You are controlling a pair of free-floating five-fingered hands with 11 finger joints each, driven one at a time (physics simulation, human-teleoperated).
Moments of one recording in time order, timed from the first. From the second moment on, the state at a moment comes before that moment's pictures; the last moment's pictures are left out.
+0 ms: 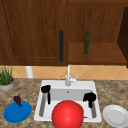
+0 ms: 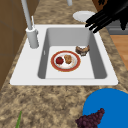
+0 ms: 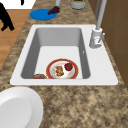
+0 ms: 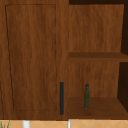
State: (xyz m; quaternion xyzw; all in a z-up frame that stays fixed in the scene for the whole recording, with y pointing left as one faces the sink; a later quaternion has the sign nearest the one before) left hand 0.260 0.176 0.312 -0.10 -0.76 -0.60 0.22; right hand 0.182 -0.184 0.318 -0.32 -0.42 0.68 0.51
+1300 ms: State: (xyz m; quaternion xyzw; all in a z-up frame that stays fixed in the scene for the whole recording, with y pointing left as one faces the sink) left hand 0.111 0.239 0.334 -0.11 -0.76 -0.60 0.22; right hand 0.182 -0.184 0.318 -0.32 -0.42 0.68 0.51
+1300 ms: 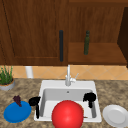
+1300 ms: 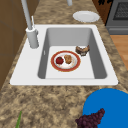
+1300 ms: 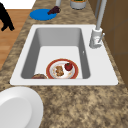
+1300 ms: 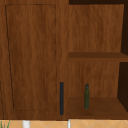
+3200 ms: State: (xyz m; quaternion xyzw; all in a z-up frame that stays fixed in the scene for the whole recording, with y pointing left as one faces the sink) left hand 0.068 0.267 0.332 -0.09 -0.76 -0.61 0.21; right hand 0.218 -0.126 0.277 -0.32 -0.41 0.69 0.51
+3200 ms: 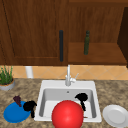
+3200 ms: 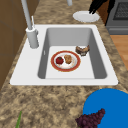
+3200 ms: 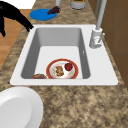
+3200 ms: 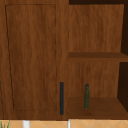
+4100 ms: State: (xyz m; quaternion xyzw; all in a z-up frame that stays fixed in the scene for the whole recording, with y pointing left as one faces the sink) left hand 0.069 0.266 0.332 -0.08 -0.76 -0.61 0.21; right hand 0.339 -0.075 0.148 -0.28 -0.41 0.71 0.51
